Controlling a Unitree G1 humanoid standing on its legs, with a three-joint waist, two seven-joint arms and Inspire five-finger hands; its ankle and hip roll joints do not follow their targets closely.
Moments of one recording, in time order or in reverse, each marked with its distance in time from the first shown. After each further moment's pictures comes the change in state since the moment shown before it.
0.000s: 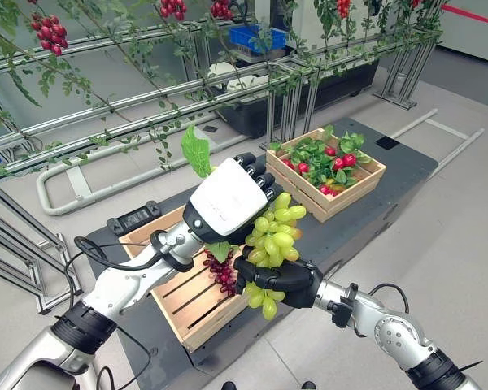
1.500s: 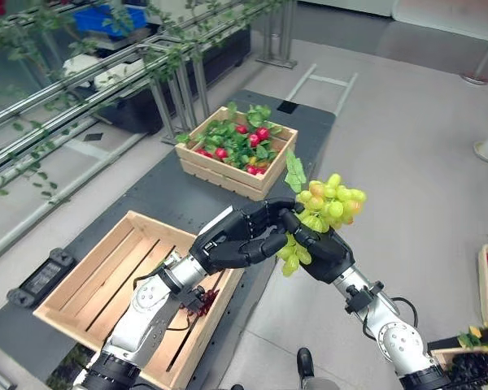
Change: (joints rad) left arm 0.244 -0.310 0.158 0.079 -1.777 0.037 -1.173; right arm 0.107 0.169 -0.234 0.047 -0.009 -0.221 0.001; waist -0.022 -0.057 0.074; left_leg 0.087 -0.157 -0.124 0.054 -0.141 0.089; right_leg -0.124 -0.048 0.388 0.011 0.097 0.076
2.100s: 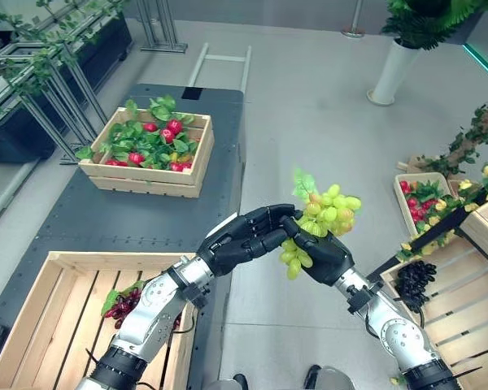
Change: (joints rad) left arm -0.015 -0.003 -0.022 0.035 -0.067 0.089 0.029; right arm -0.044 -0.055 0.033 0.088 0.012 0.029 0.002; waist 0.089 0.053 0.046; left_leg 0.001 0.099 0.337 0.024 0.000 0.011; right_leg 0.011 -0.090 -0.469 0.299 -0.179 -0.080
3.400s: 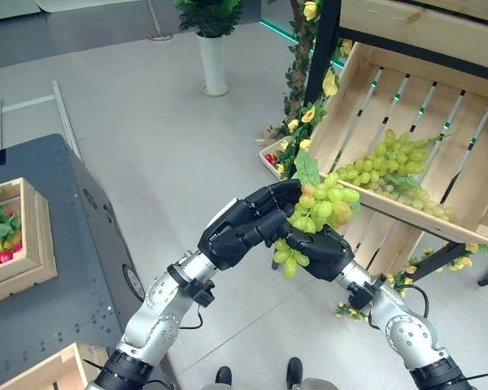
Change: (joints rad) left arm 0.019 -0.050 0.014 -0.136 -0.086 -0.009 0.020; right arm 0.014 -0.037 -0.003 -0.154 -0.049 0.012 -0.016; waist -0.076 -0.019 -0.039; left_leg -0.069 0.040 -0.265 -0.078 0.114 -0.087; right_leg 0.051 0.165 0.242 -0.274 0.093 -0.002
